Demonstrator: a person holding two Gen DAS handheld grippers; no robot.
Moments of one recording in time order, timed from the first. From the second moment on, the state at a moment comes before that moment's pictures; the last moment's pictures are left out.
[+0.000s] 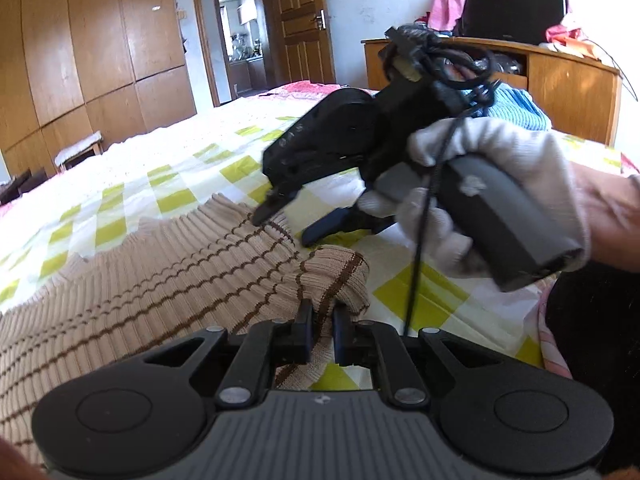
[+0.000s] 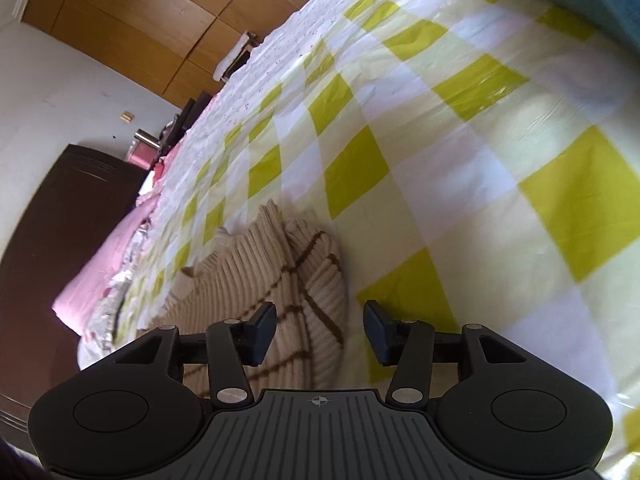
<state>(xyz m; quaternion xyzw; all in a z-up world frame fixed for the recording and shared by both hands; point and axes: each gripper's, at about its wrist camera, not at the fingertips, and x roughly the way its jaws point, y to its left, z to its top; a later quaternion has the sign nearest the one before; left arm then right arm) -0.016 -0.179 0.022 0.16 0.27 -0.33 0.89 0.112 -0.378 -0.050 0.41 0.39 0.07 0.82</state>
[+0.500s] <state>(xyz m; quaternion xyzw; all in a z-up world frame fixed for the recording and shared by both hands) -0.012 -0.168 0.036 0.12 0.28 -0.32 0.90 0.131 -0.379 -0.065 0.45 0.40 0.10 0.79</state>
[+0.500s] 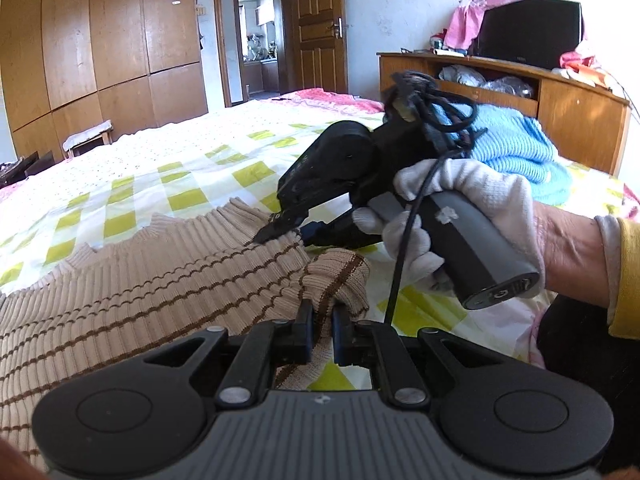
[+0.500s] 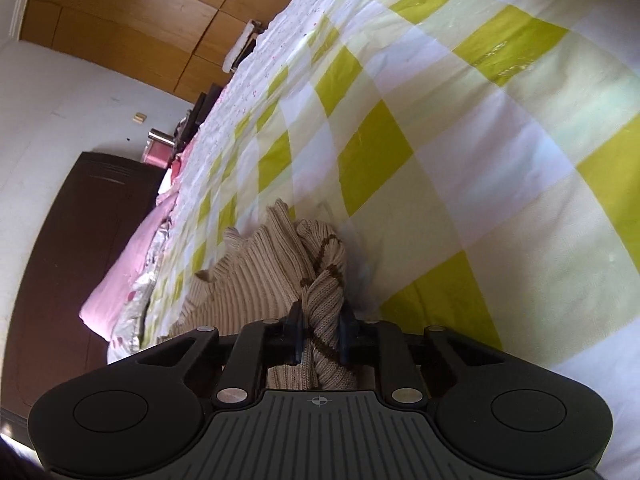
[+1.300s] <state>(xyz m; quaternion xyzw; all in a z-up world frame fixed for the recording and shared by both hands) -0.006 0.071 0.066 -0.21 0.22 -0.12 0.94 0.192 -0.181 0.061 0.39 0.38 0.19 0.81</state>
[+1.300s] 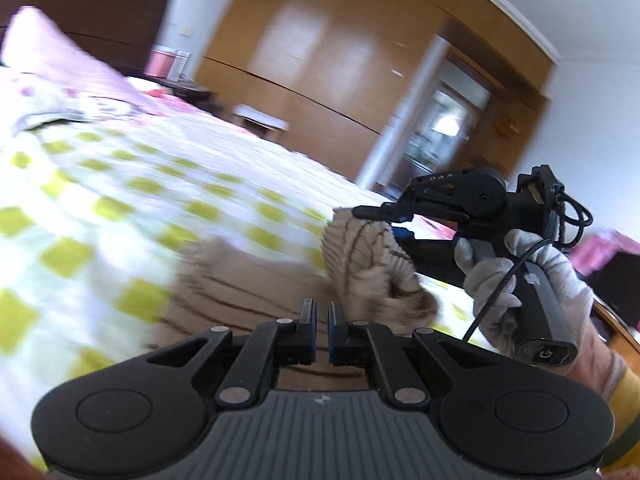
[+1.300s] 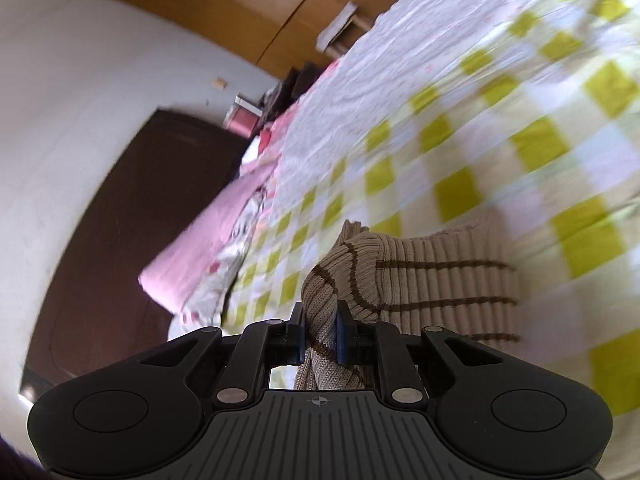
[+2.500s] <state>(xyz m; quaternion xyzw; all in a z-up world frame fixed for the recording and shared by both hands) 0.018 0.121 0.027 -0.13 0.29 -0.05 0.95 0.243 -0.015 0.017 0.24 0.48 0.25 0.81</state>
